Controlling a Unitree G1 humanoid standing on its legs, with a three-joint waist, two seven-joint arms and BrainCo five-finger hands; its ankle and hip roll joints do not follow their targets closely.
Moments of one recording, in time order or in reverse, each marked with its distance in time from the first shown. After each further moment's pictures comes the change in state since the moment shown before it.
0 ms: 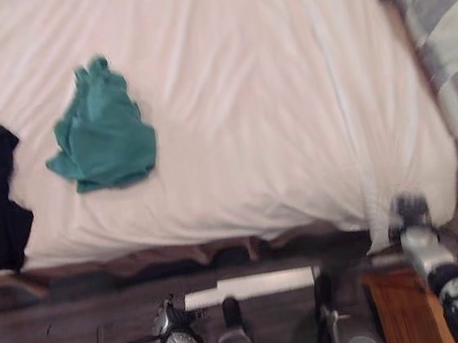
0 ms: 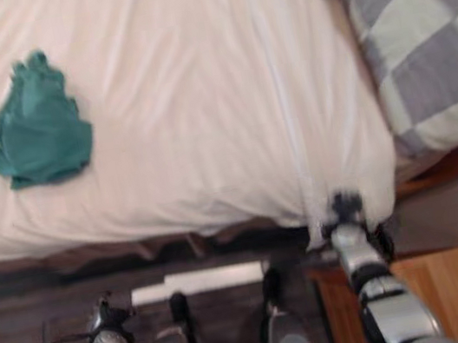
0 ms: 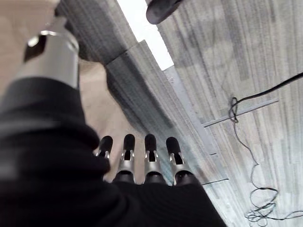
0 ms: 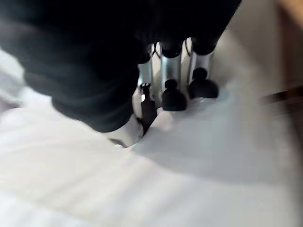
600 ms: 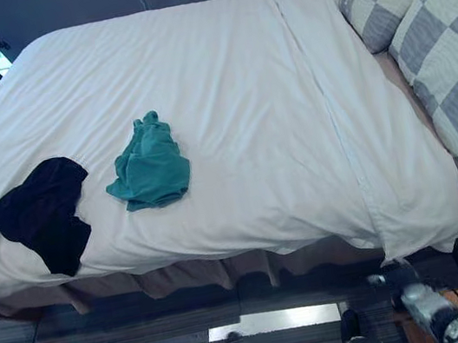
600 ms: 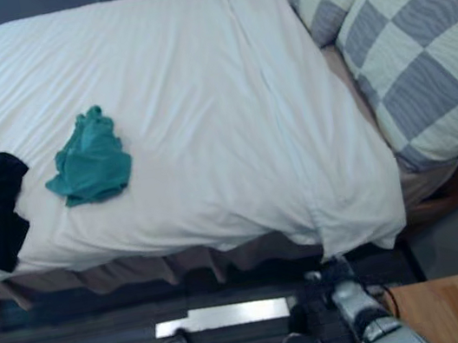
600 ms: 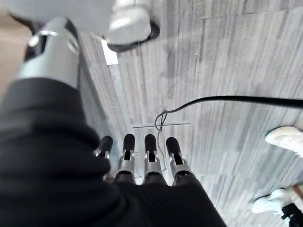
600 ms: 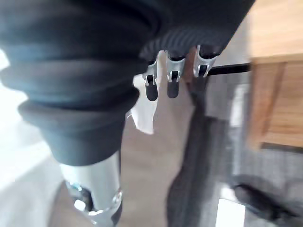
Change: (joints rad) left arm 0.144 -0.114 0.227 0.143 -0.184 -0.024 -0.007; right arm 0.070 0.014 0.180 -0.118 -0.053 0.075 0.117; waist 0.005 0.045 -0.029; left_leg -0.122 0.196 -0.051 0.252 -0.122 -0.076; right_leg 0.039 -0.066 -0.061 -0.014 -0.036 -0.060
